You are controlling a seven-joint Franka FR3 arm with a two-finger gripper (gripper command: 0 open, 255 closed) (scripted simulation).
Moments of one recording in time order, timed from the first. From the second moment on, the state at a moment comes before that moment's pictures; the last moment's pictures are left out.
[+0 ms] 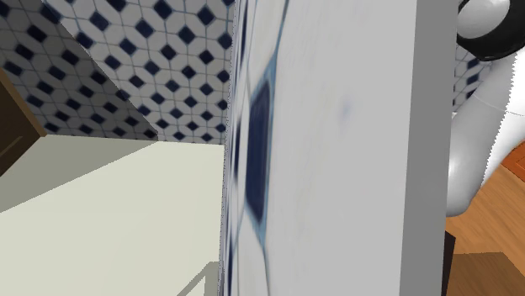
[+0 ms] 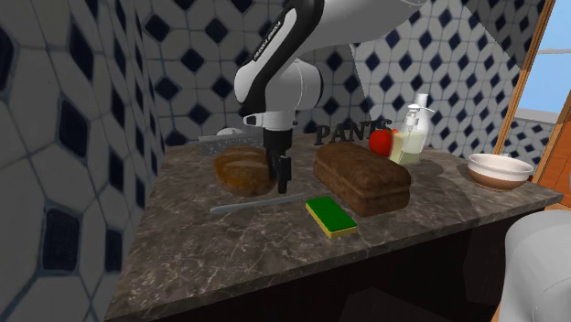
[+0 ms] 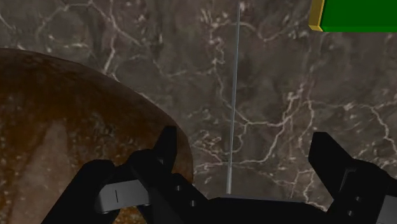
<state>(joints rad) 0.08 0.09 -0.58 -2.11 0.12 2.15 -1.42</state>
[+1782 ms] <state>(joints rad) 0.08 0.12 -0.58 -2.12 0.14 2.19 -1.44</state>
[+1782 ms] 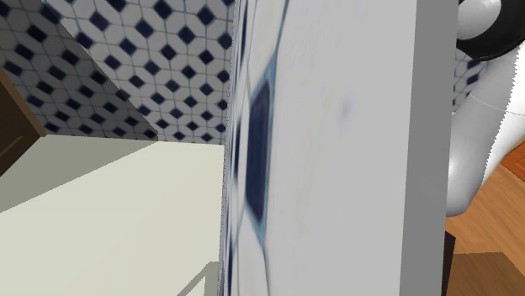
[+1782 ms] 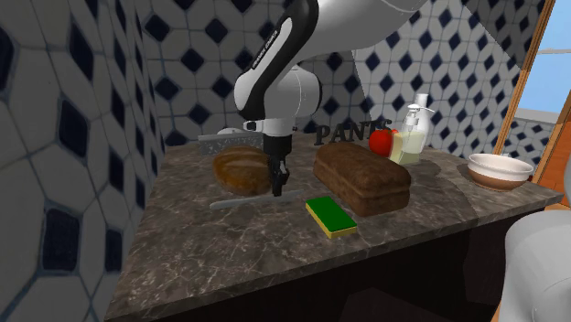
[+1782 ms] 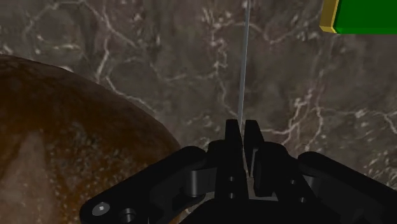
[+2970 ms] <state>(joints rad) 0.09 0.01 -0.58 -1.98 0.06 1.96 -1.37</state>
